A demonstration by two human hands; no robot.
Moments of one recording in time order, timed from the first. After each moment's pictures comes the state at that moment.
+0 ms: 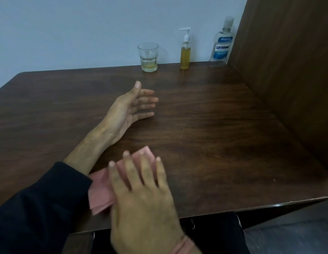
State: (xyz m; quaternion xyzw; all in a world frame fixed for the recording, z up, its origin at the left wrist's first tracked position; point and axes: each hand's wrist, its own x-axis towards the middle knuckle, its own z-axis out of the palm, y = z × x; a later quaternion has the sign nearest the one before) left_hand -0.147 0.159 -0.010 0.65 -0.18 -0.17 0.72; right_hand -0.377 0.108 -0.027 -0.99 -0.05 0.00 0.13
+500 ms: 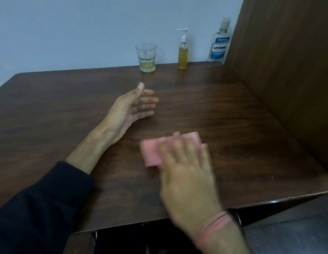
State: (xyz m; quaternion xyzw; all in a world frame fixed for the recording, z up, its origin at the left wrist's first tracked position) left_hand -0.150 0.155 -0.007 0.65 -0.19 -0.18 0.71; right_hand -0.374 0.045 -0.016 -0.99 0.12 -0.03 0.11
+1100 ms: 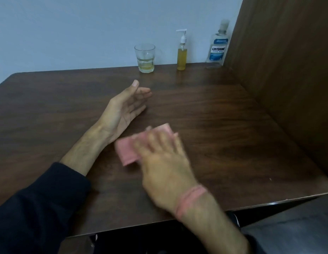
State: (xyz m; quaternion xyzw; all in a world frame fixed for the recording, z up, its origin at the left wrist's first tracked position) left_hand -0.145 0.160 -0.003 0.61 -0.17 -0.20 0.75; right_hand -0.330 0.052 -0.027 -0.99 0.01 -0.04 0.12
